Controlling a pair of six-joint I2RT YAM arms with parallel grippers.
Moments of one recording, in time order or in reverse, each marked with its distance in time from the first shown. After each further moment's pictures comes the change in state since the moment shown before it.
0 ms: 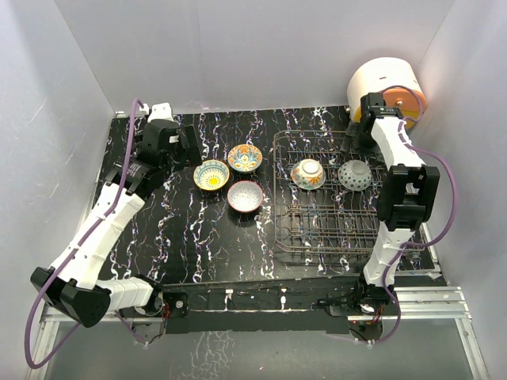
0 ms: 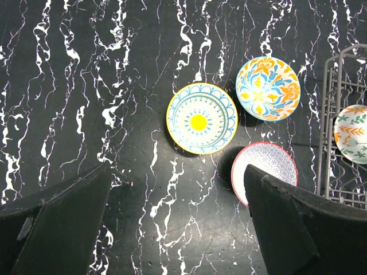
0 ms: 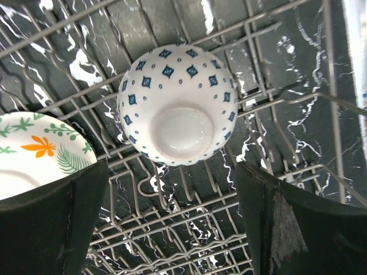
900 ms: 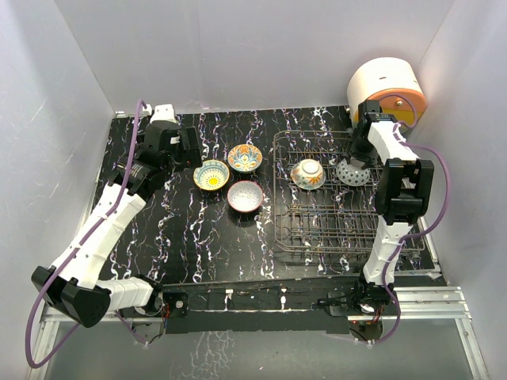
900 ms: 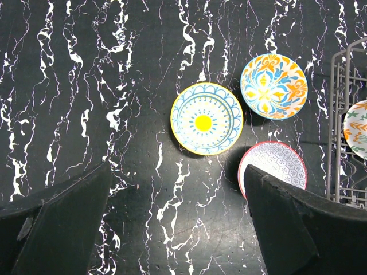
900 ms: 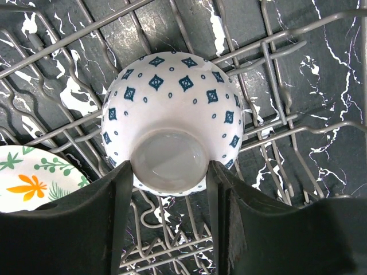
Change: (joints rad) left arm 0.000 0.000 -0.032 0.027 0.001 0.041; right arm -0.008 0.084 -0.066 0.115 -0.029 0.013
